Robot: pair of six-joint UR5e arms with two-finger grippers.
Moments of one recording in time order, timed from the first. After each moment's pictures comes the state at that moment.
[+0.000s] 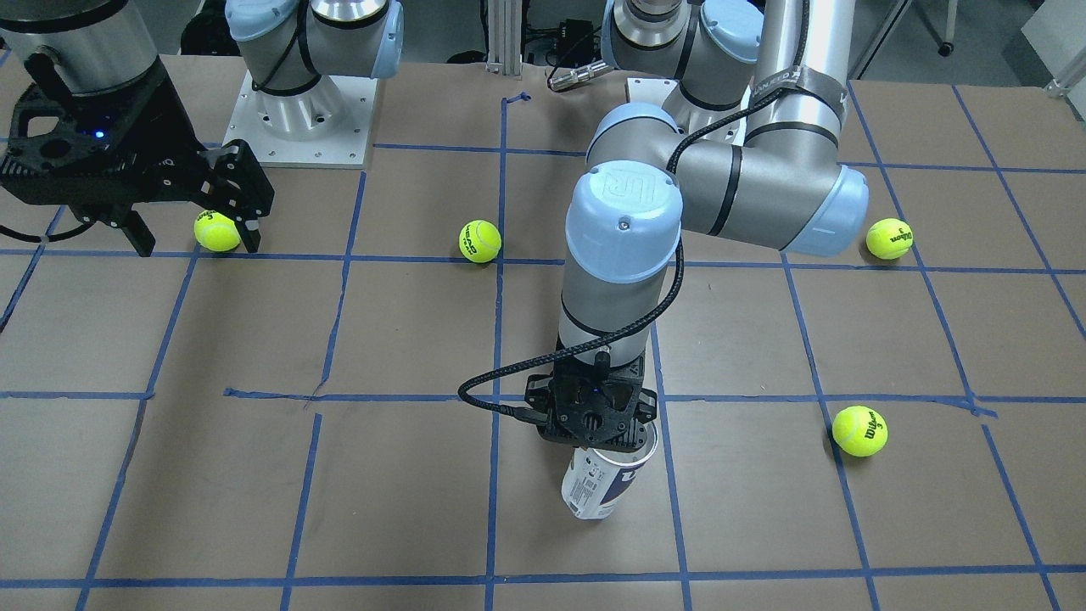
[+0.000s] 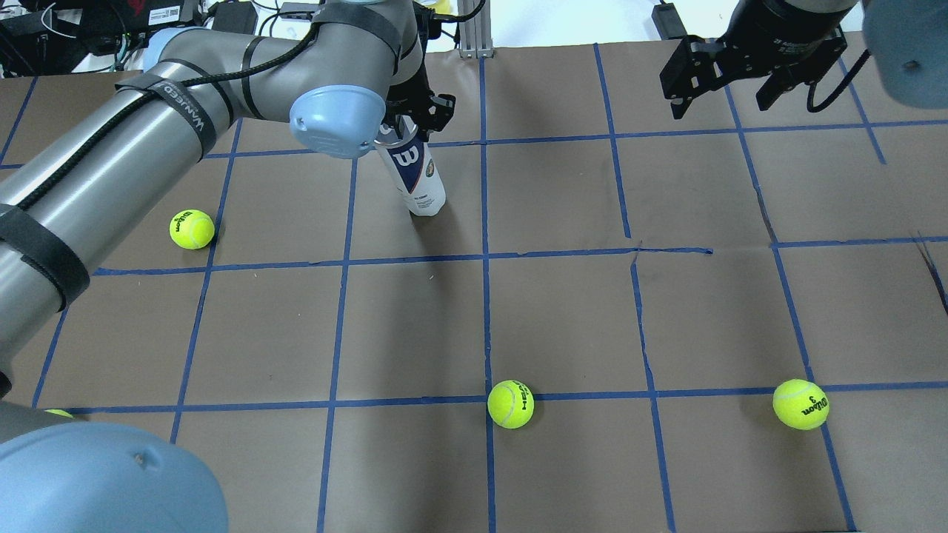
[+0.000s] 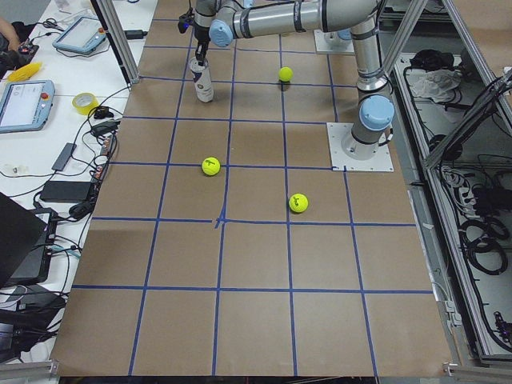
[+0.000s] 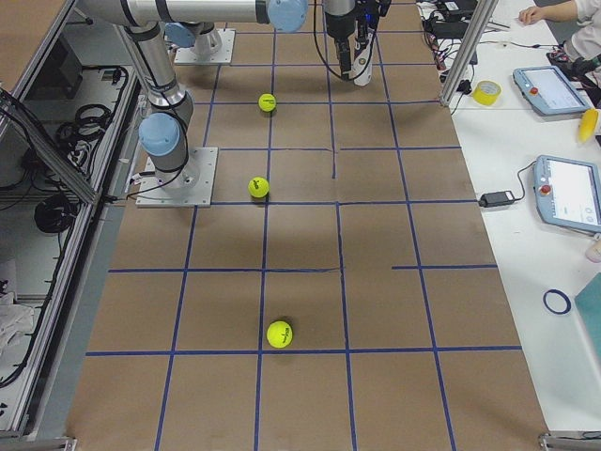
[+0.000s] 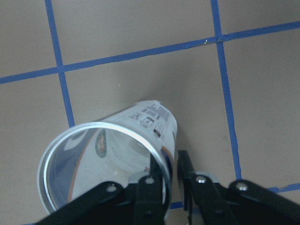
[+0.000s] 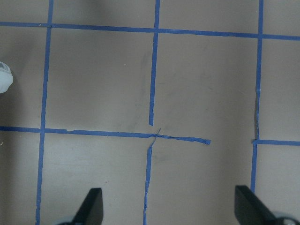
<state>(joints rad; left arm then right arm) -1.81 -2.03 -1.41 -1.07 1.63 -0.07 1.52 -1.55 1.53 -1.71 -1.55 -0.11</state>
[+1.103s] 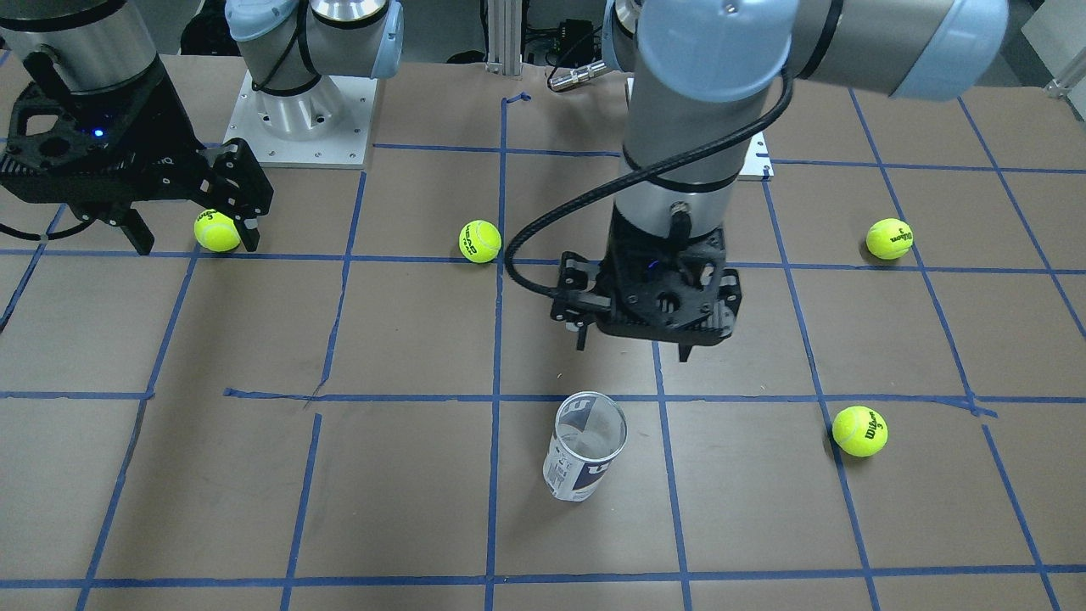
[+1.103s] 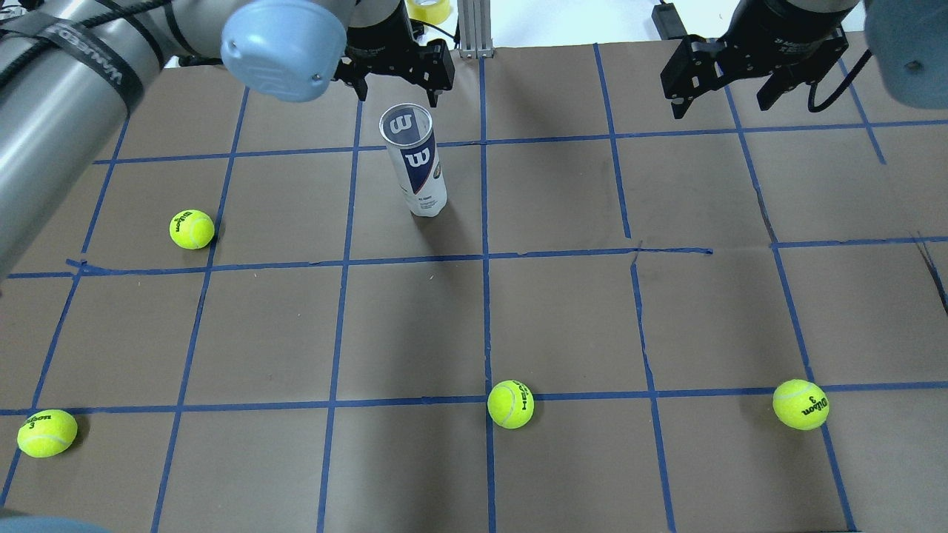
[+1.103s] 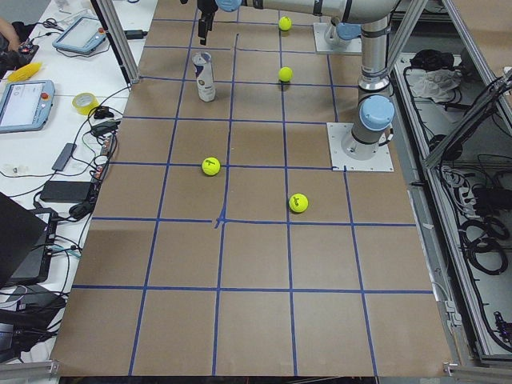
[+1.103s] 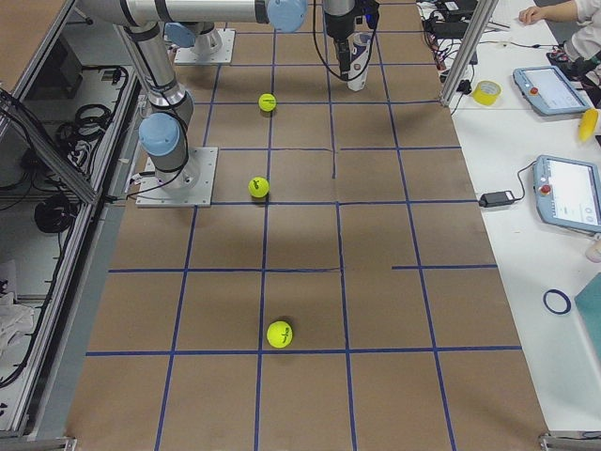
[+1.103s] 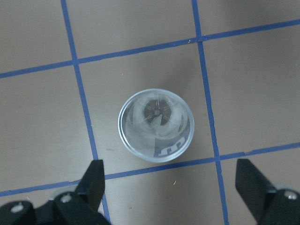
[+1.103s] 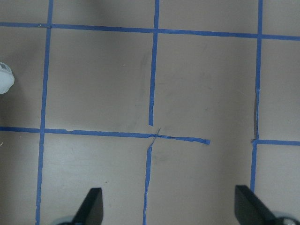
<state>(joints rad) -1.74 -1.87 -1.26 -1.44 1.62 -0.07 1.52 -1.56 1.53 -1.71 -1.55 -0.11</state>
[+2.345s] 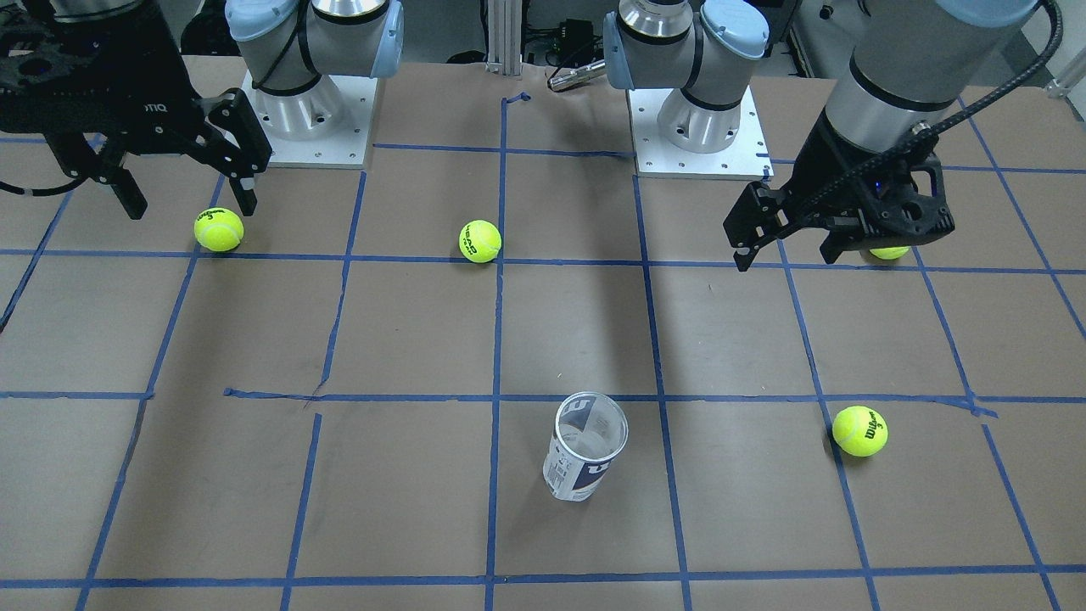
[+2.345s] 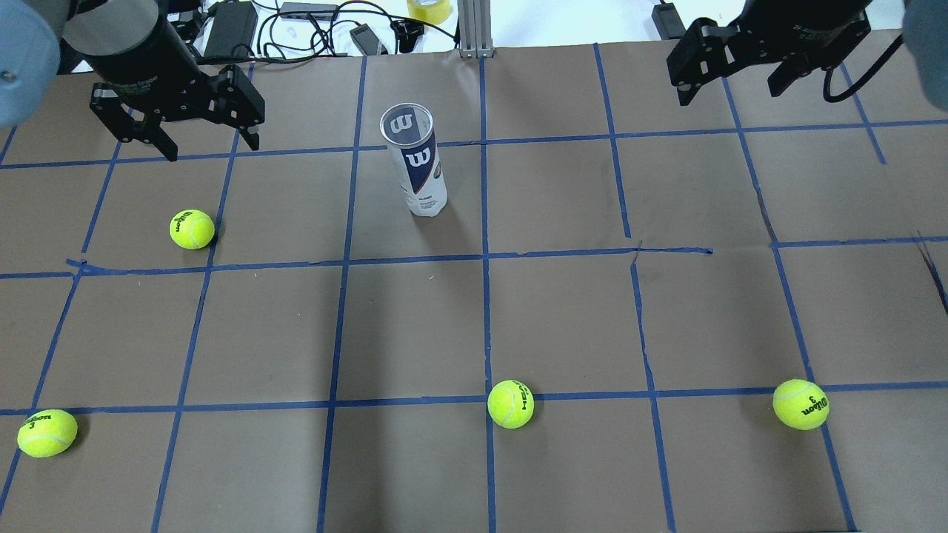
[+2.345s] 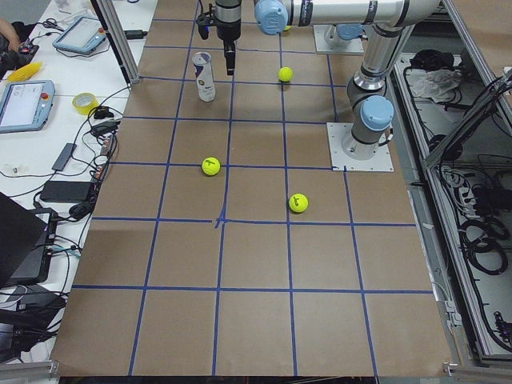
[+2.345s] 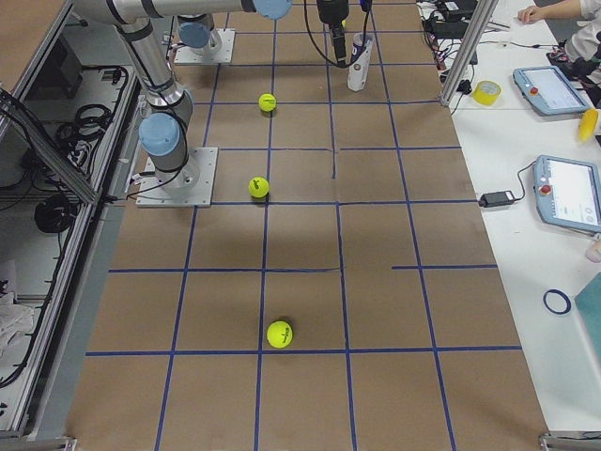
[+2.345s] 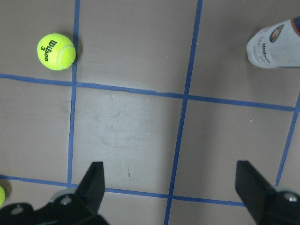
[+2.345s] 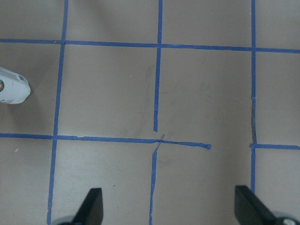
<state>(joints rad) -1.49 -1.61 -1.55 -1.50 1.57 -0.05 1.54 -1.61 1.52 -1.71 -1.54 -0.08</state>
